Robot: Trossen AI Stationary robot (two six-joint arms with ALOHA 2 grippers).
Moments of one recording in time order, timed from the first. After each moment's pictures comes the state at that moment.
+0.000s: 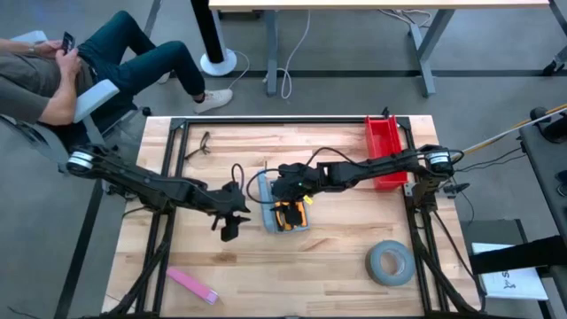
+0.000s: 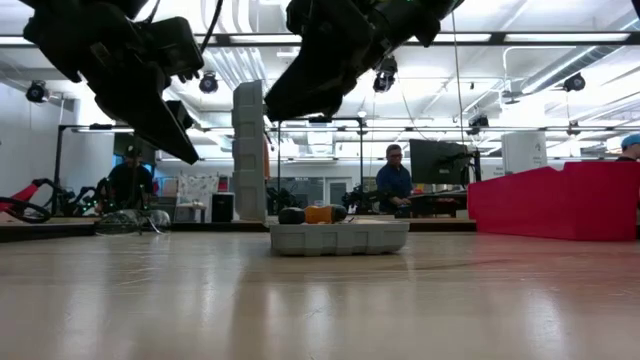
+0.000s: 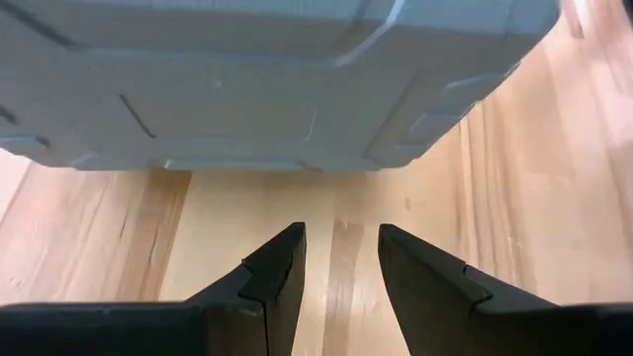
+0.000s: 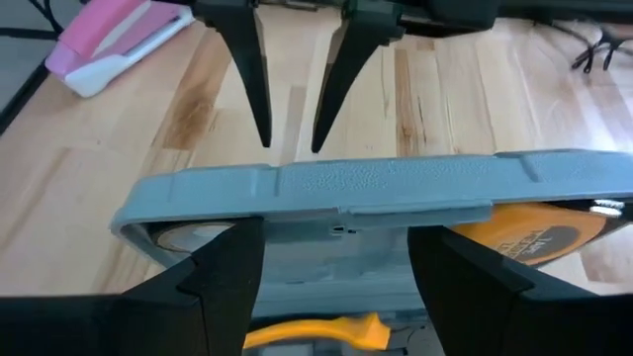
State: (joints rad) left arm -0.23 1.18 0.59 -0.21 -0.11 -0.35; right arm 0.00 1.81 1.32 -0.12 -0.14 -0.06
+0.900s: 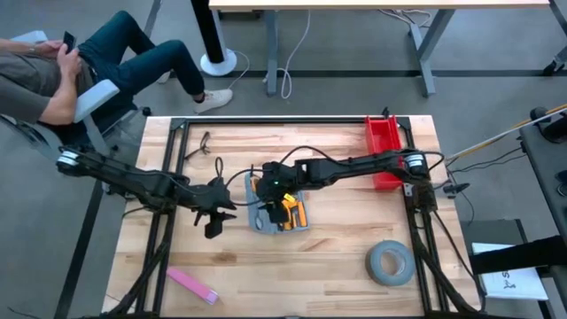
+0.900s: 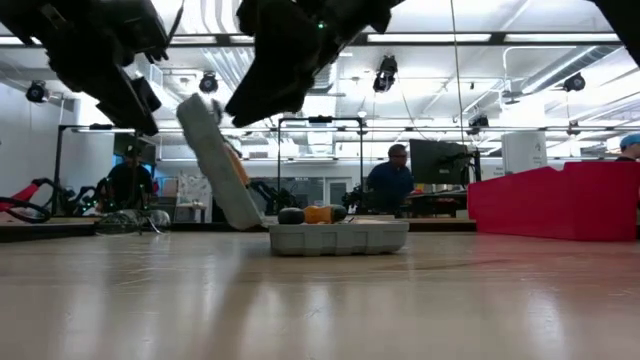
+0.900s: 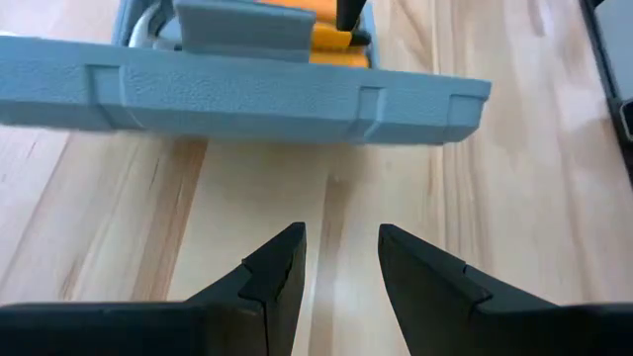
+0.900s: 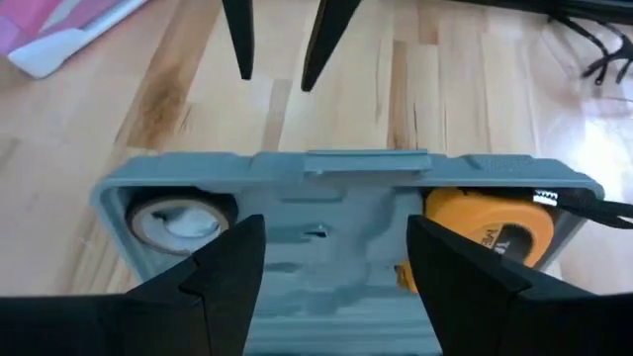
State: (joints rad) left arm -0.26 0.93 0.60 -0.48 -0.11 -0.41; right arm 0.00 2.03 1.70 -0.41 -0.11 -0.13
